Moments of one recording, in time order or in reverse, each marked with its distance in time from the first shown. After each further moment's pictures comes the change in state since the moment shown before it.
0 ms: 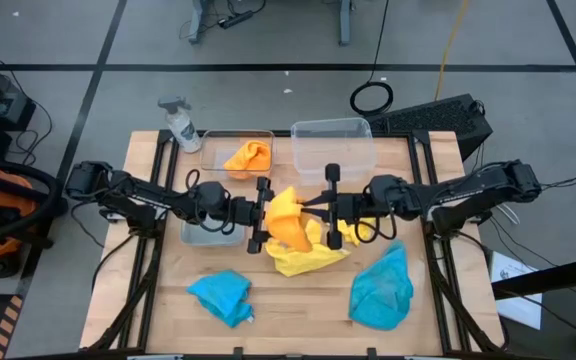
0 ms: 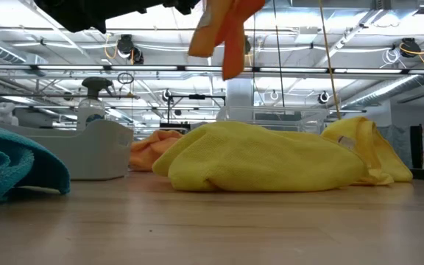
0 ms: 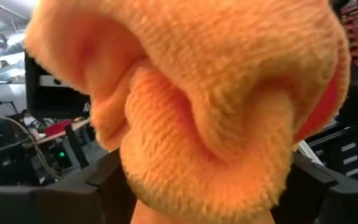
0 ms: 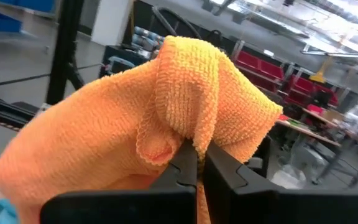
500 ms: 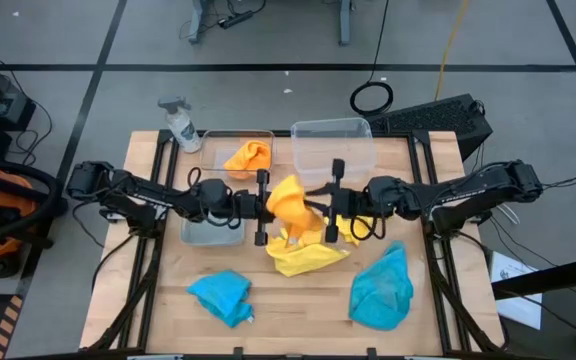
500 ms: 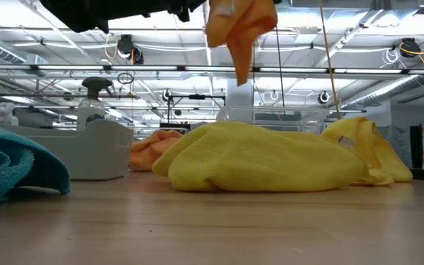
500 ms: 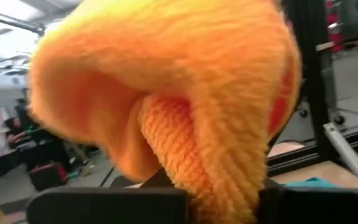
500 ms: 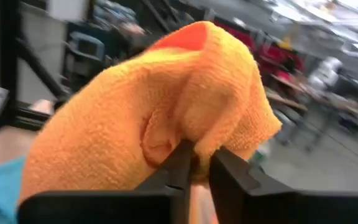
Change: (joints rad) left arm 0.013 0.013 0.024 -0.015 -0.114 -0.010; right arm -0.003 -0.018 0.000 -0.104 0.194 0.066
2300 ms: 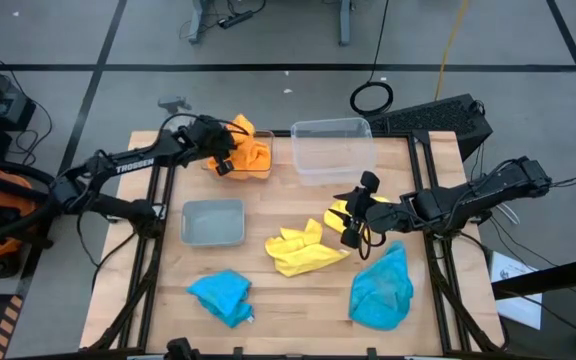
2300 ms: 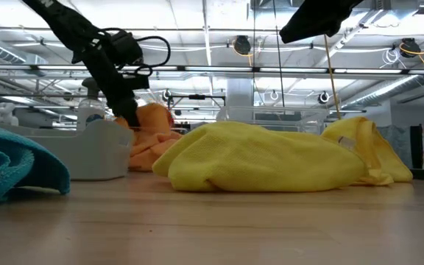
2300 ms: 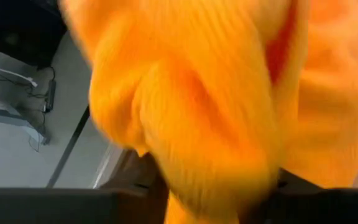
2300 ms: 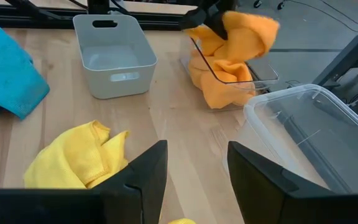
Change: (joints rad) left arm 0.792 -0.165 0.000 -1.171 -0.193 0.137; right arm 0.153 -0.122 0.000 -0.730 0.362 0.520
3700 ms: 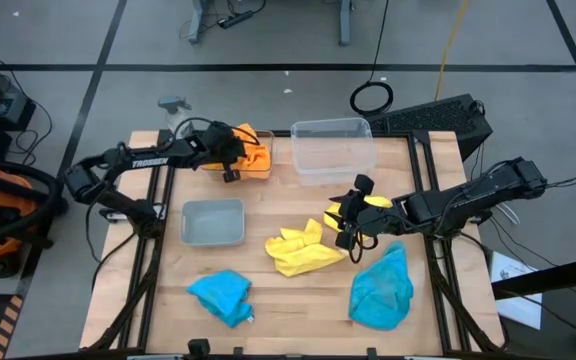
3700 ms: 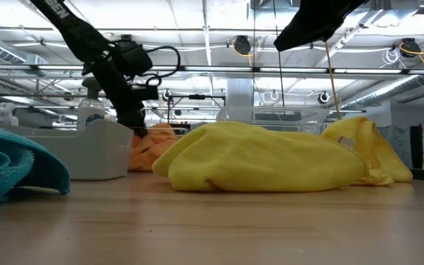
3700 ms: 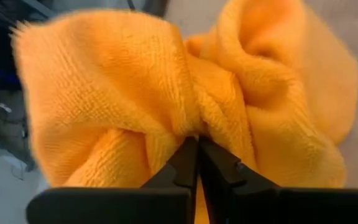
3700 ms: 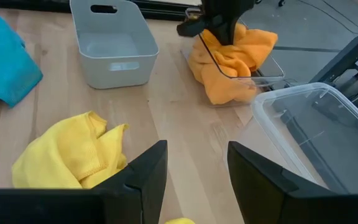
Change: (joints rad) left arm -0.049 0.132 0.000 0.089 0.063 0.074; right arm -0.006 0.063 -0.001 0.027 0.000 -0.029
